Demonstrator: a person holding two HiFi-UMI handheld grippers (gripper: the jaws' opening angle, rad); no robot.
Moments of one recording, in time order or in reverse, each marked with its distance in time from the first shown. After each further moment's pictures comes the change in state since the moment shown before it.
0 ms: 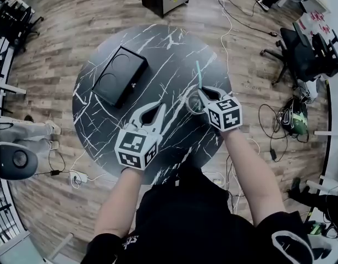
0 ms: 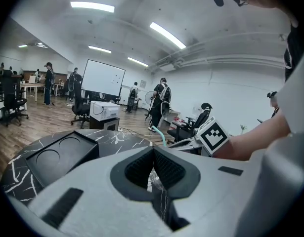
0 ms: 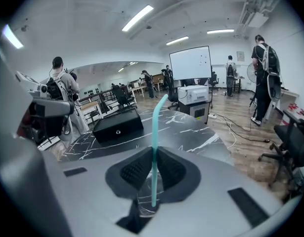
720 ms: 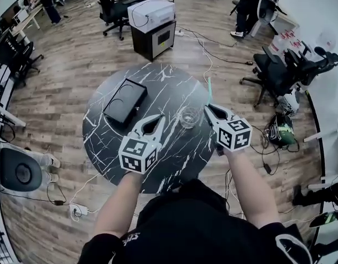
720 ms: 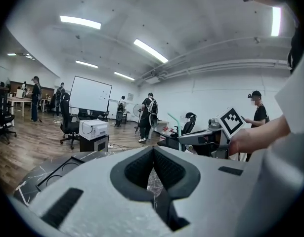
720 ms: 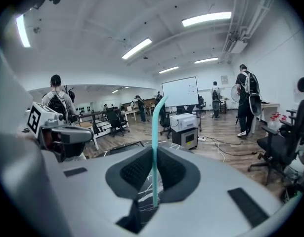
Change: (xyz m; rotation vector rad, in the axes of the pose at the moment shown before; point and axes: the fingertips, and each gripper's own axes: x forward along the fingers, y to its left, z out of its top) left arm -0.087 -0.048 0.061 0.123 -0.143 -0.111; right arm -0.172 0.067 0.077 0.029 -0.300 -0.124
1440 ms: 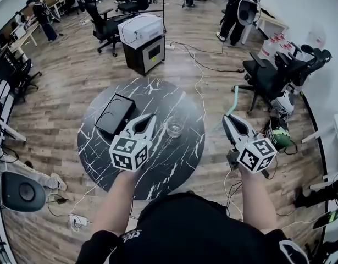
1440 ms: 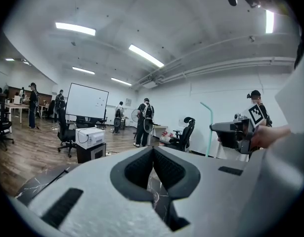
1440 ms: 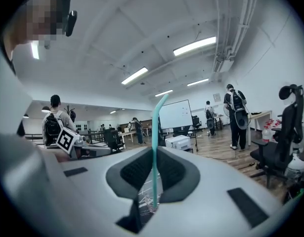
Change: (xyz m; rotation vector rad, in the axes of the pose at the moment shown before) left arm 0.022 -0.041 0.054 0.046 -0.053 -0.008; right arm -0.165 -0.045 0.066 0.032 -0.286 -0.037
